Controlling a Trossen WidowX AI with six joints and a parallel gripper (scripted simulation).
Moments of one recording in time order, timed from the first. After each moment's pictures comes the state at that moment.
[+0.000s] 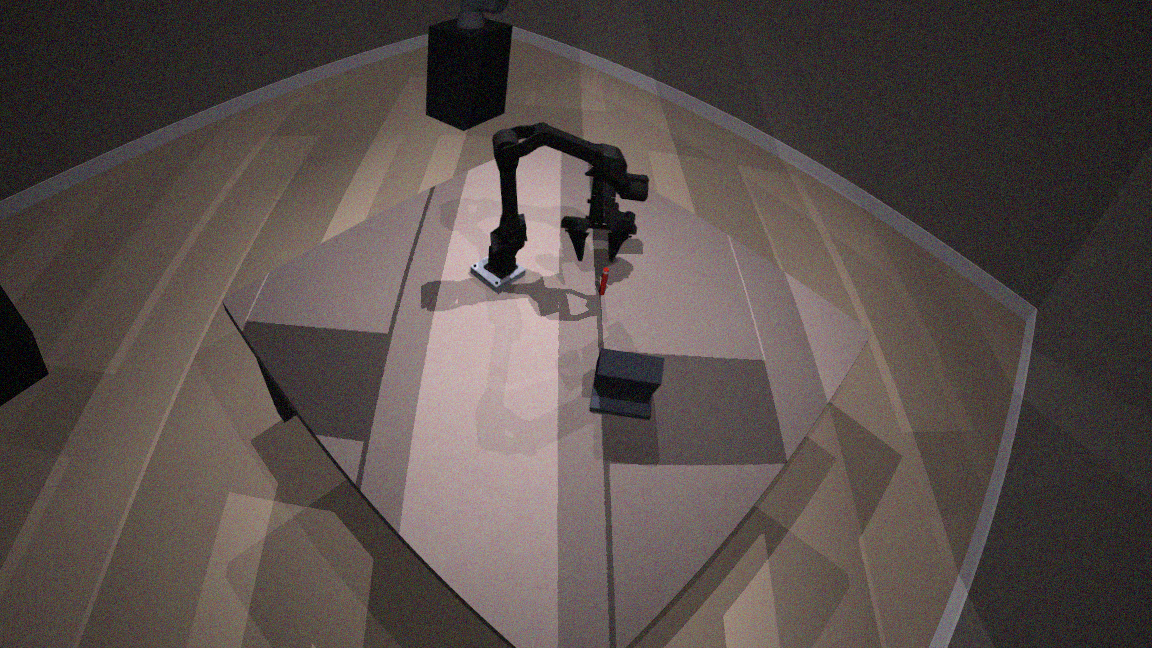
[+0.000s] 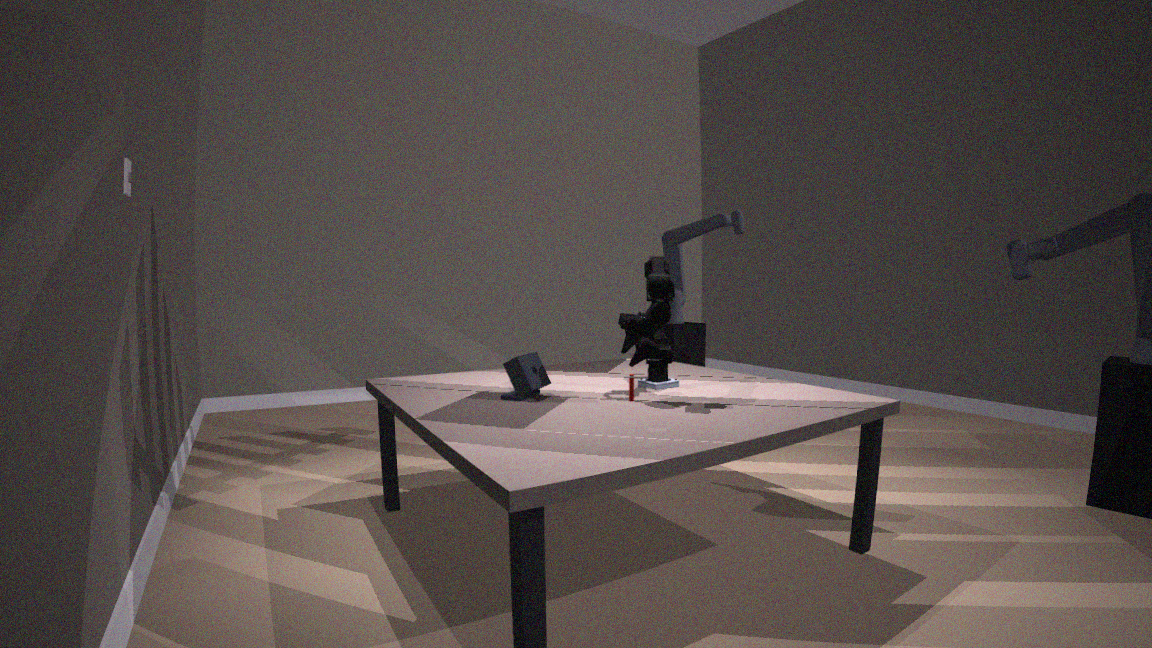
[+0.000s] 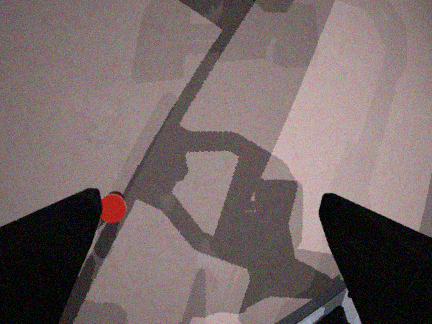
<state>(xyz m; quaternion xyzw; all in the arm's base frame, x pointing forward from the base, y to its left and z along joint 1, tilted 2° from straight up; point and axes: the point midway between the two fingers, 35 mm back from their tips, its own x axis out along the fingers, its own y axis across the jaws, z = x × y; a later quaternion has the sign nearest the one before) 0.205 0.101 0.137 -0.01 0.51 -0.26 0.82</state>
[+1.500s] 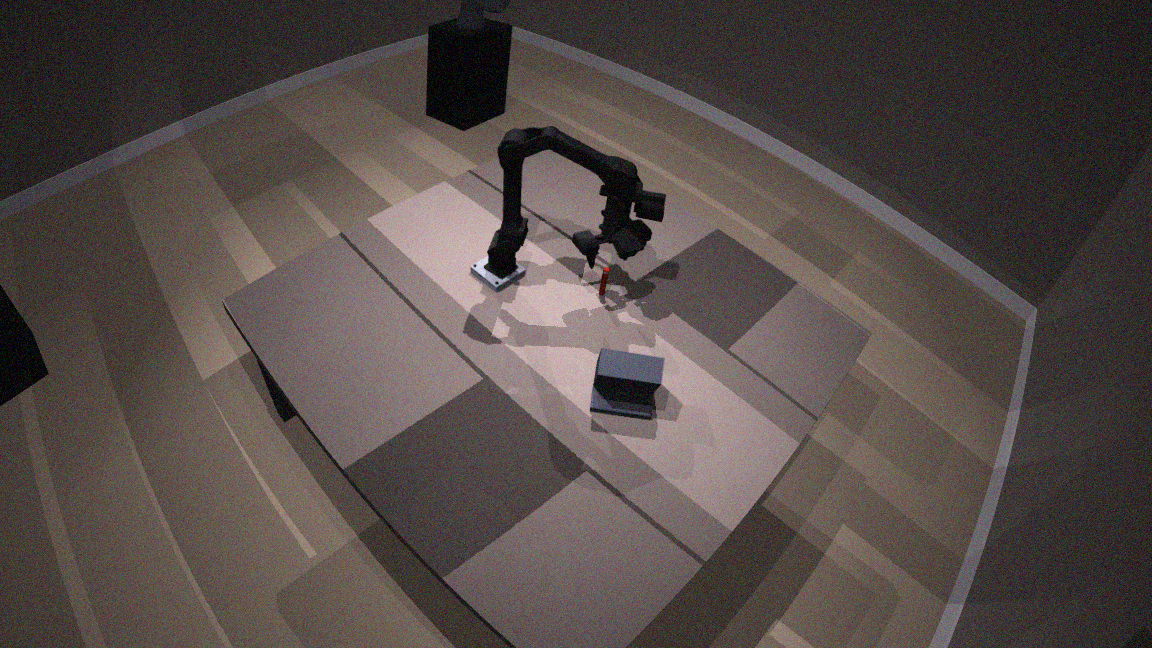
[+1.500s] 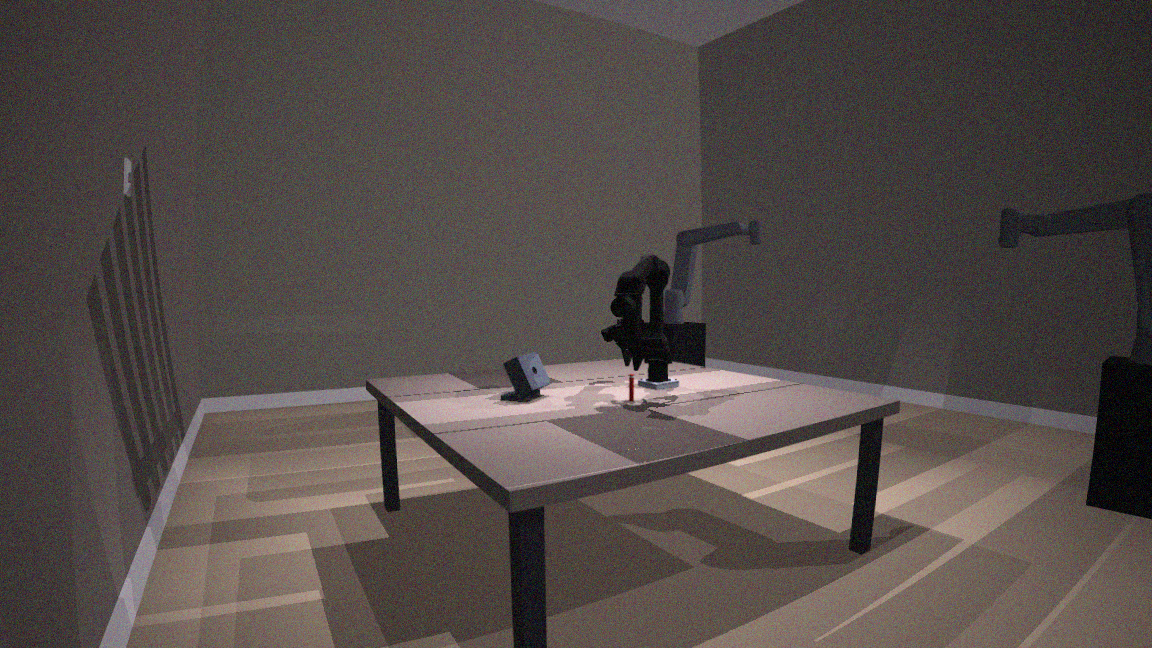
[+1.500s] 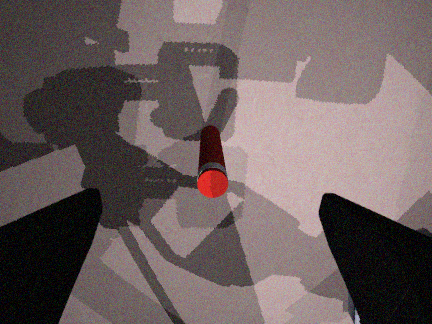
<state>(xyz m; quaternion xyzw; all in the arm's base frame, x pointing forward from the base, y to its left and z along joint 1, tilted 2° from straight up) 0.230 0.123 0.123 0.16 0.67 -0.15 0.71</state>
